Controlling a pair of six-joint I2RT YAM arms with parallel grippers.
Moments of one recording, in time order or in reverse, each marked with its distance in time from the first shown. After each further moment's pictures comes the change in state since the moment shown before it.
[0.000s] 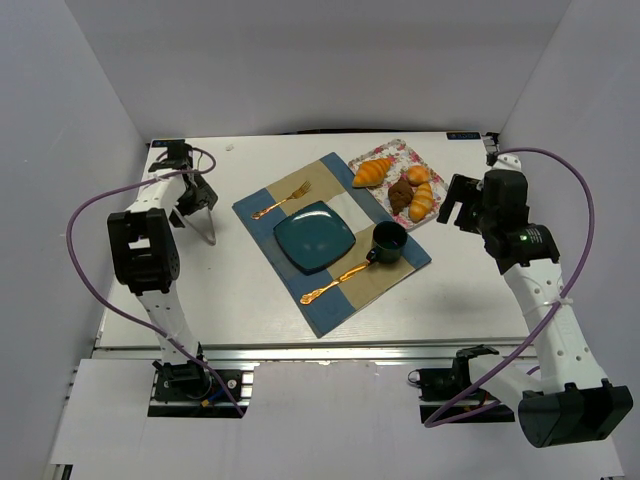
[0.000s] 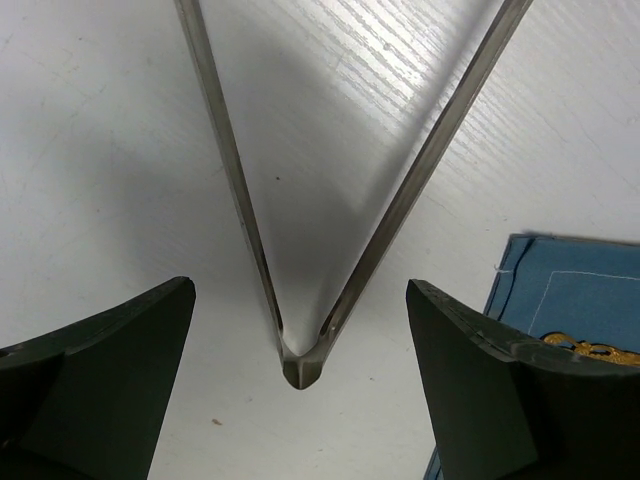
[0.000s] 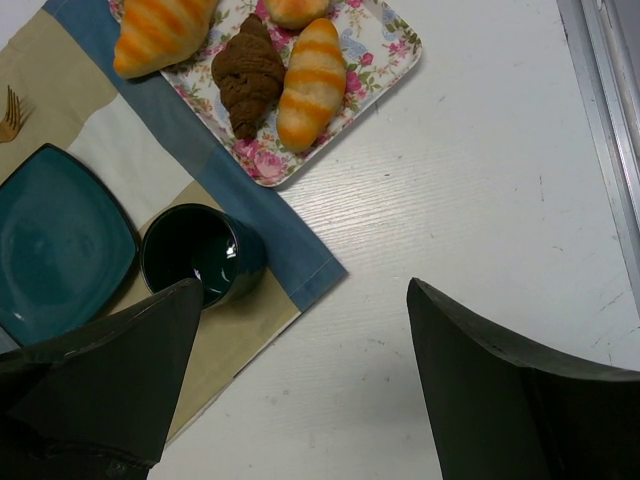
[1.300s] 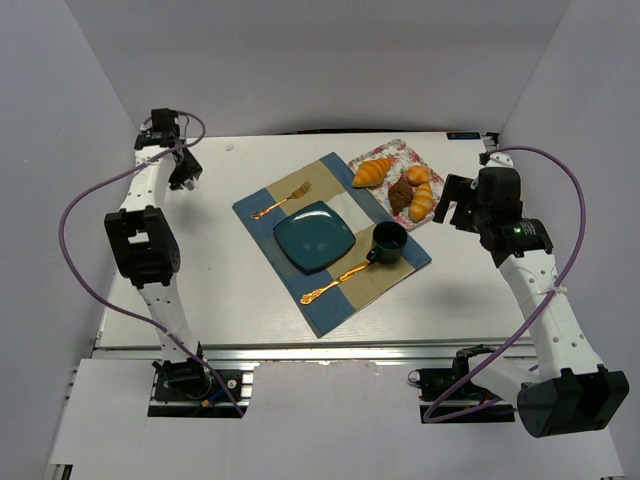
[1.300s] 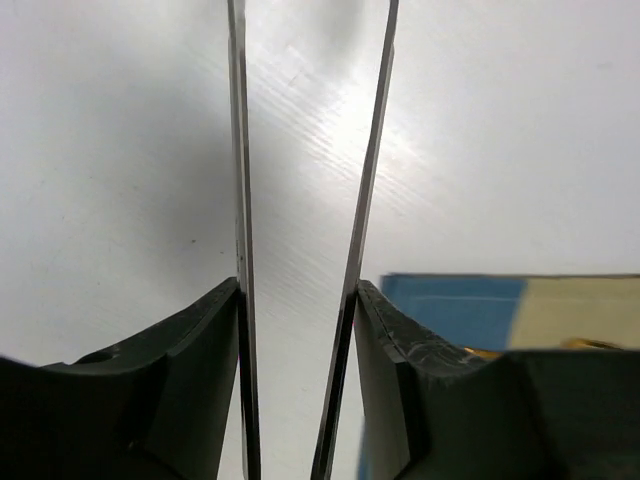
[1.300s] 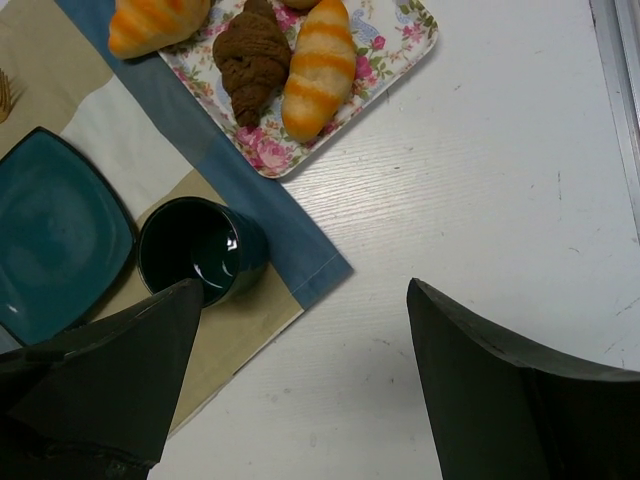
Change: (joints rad) left arm 0.020 0.097 0.349 -0.106 0.044 0.047; right arm 0.000 0.052 -0.007 0.013 -0.027 -0.007
